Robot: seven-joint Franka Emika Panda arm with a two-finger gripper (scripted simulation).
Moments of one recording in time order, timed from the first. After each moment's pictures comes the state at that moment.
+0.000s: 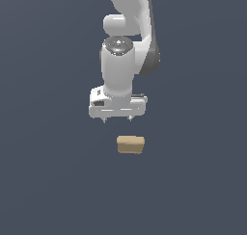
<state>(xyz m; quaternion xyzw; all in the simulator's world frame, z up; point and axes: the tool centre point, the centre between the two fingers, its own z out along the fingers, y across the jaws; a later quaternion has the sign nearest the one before) 0.015 -0.024 0.194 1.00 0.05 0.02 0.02</state>
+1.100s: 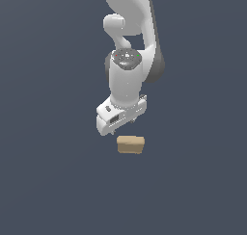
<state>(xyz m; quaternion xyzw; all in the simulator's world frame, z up) 0.034 -0.003 0.175 0.95 0.31 0.01 0.02</state>
